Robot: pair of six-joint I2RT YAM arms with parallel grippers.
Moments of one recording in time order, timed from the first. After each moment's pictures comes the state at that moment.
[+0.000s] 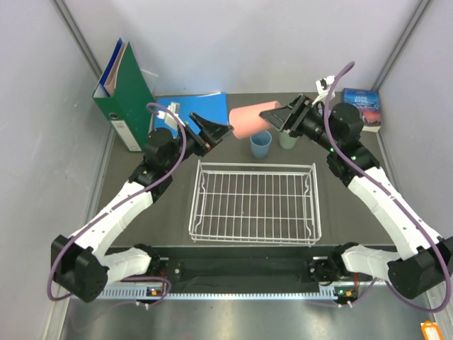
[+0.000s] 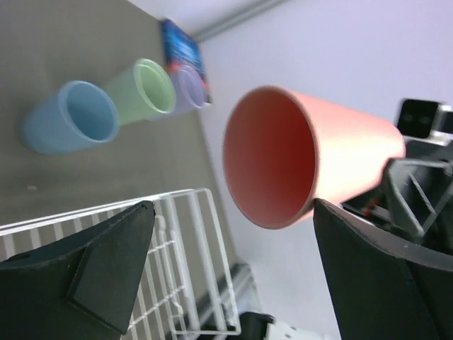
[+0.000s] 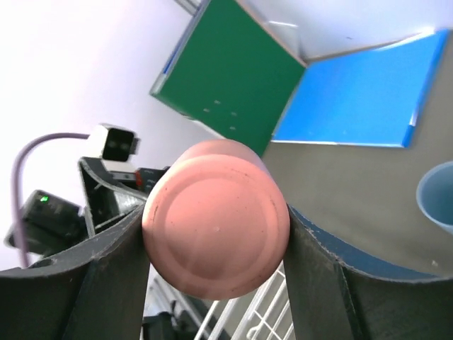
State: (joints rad) left arm -0.48 1.13 0.93 0.16 0.23 -1.07; right arm 0.43 1.16 1.16 -0.03 -0.32 0.79
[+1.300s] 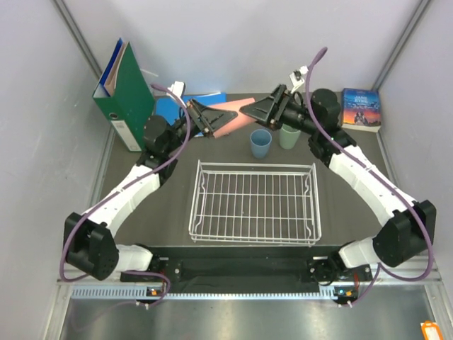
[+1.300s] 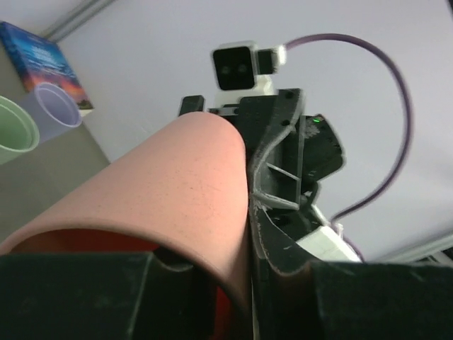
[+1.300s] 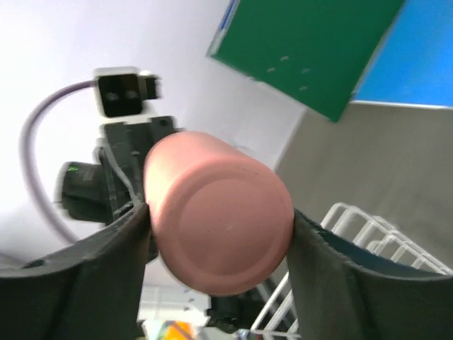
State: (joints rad) left arm -0.42 1.32 1.01 0.64 0.57 -1.27; right arm 0.44 1.40 1.25 0.18 -0.59 1.02
